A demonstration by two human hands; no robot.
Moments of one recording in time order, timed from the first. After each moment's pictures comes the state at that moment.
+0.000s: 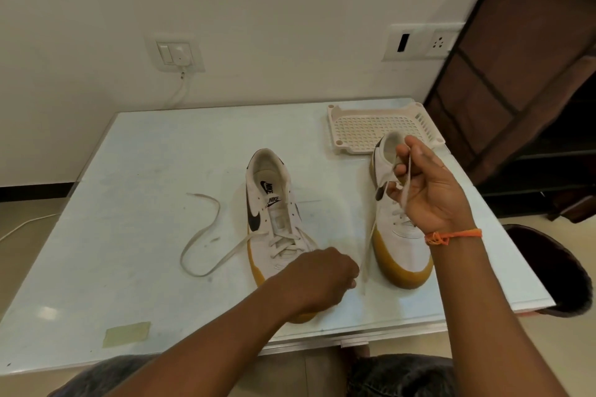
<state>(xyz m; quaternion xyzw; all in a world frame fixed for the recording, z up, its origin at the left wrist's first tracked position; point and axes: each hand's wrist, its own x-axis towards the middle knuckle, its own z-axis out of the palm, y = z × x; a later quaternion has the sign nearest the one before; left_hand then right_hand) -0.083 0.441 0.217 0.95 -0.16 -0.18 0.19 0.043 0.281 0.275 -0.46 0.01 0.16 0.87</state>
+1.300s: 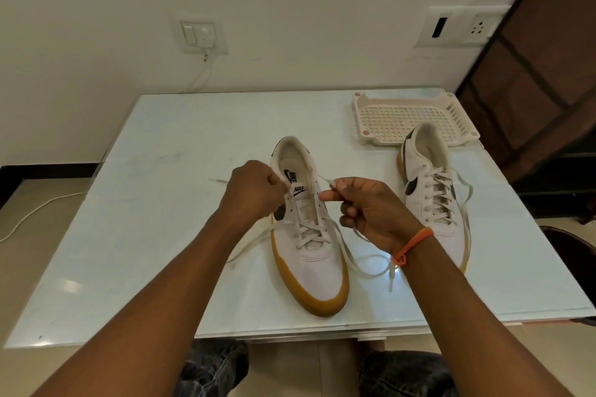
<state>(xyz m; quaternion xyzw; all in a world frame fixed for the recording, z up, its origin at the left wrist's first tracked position) -0.057 0.564 0.261 0.88 0.28 -0.01 0.40 0.008 0.370 0.231 -0.60 -0.04 0.35 0.72</state>
